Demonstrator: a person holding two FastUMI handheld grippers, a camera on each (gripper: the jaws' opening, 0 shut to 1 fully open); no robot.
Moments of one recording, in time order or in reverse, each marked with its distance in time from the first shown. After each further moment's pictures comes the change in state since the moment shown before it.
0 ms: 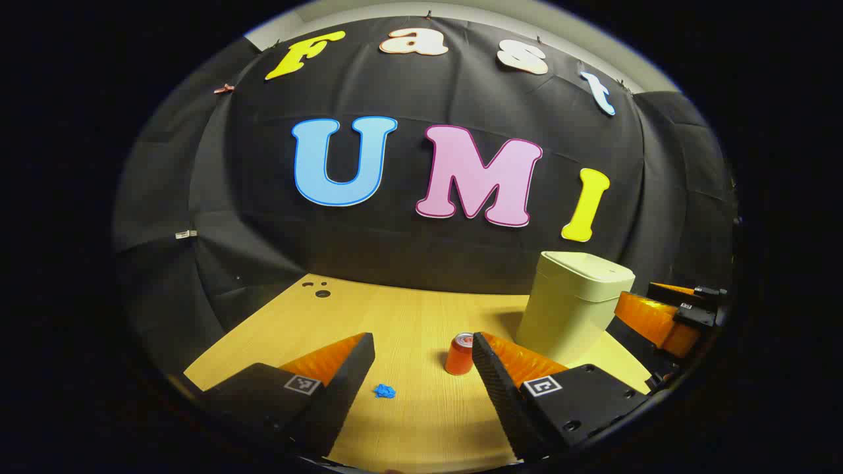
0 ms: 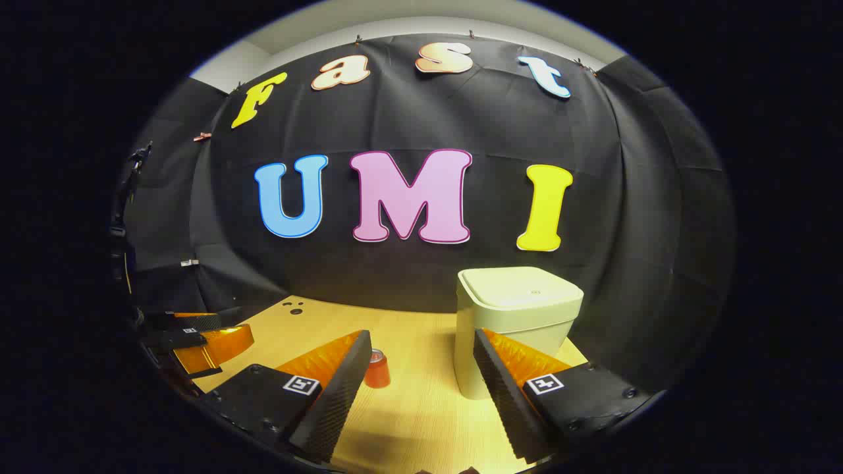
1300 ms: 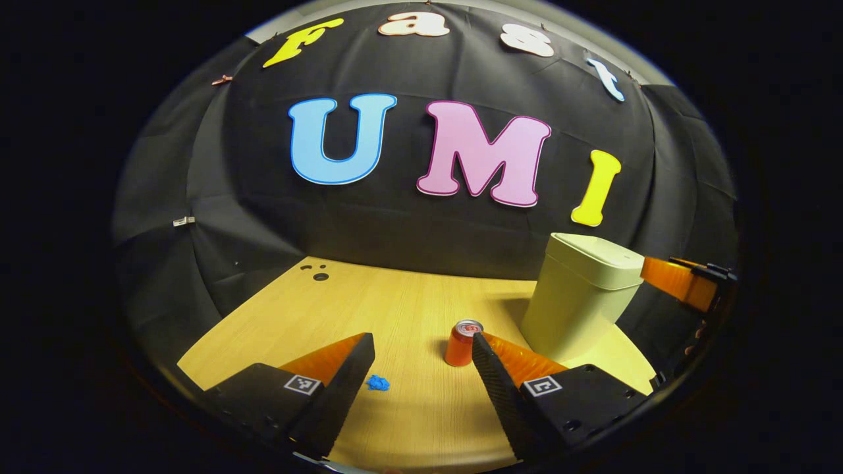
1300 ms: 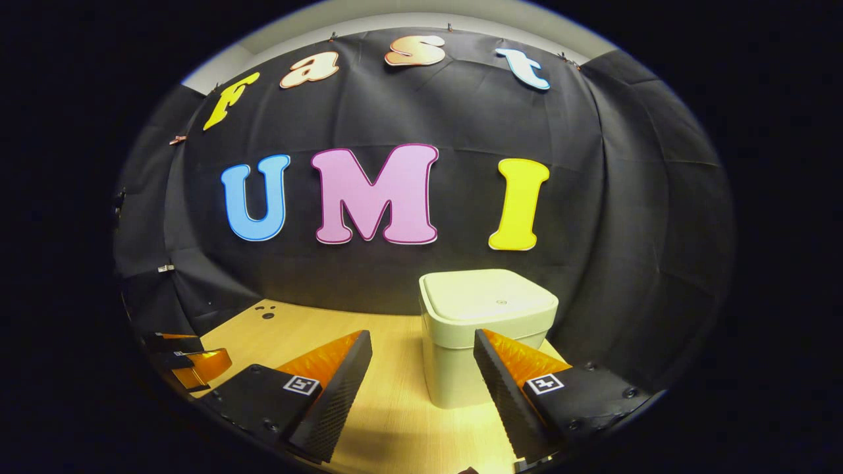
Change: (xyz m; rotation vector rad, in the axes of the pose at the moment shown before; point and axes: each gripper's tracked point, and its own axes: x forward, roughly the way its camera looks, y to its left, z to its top) left arm 0.030 -0.008 -0.030 -0.007 0.083 0.030; right arm 0.035 -0.062 0.022 -0.002 -0.015 -0.085
